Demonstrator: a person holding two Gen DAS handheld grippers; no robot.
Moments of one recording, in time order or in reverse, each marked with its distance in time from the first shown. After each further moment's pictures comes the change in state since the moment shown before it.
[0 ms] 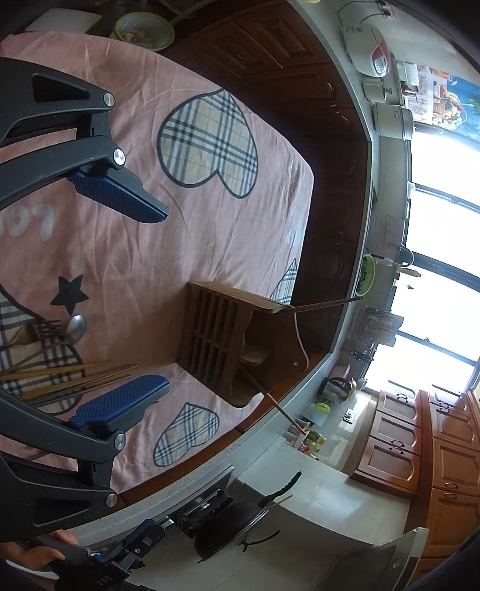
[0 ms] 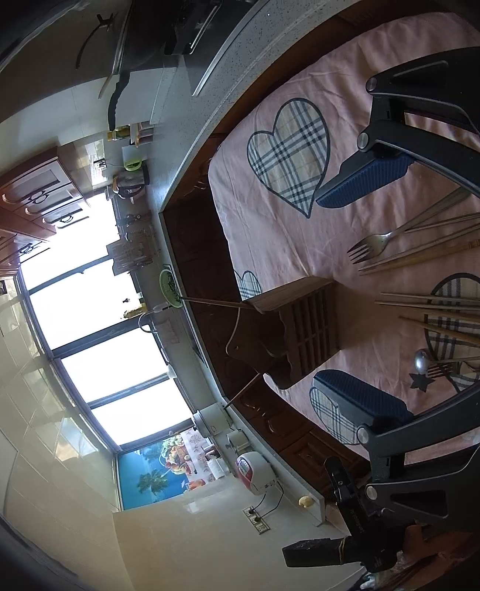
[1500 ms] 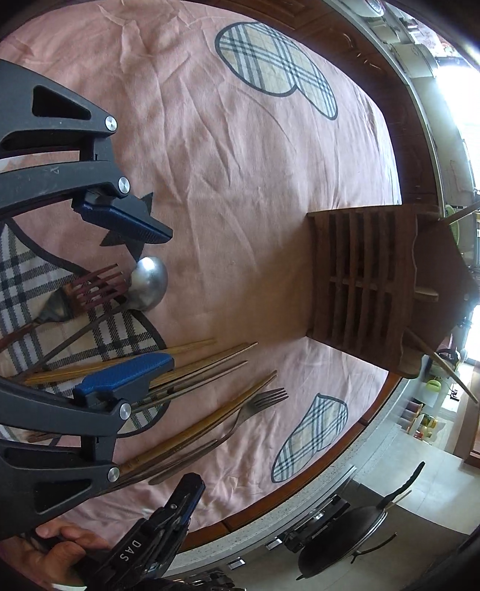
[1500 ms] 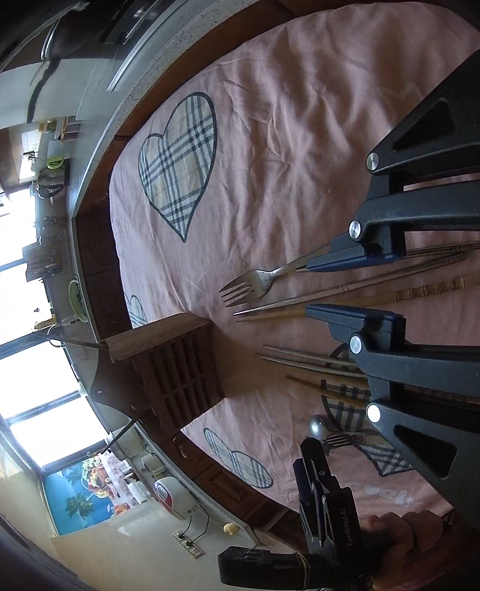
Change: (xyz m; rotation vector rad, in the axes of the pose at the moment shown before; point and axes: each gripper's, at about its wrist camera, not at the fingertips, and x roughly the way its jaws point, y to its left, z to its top) left arm 0.115 -0.067 -0.033 0.160 0.375 0.027; right arm 0.067 -0.035 -0.077 -0.060 0.379 -0.058
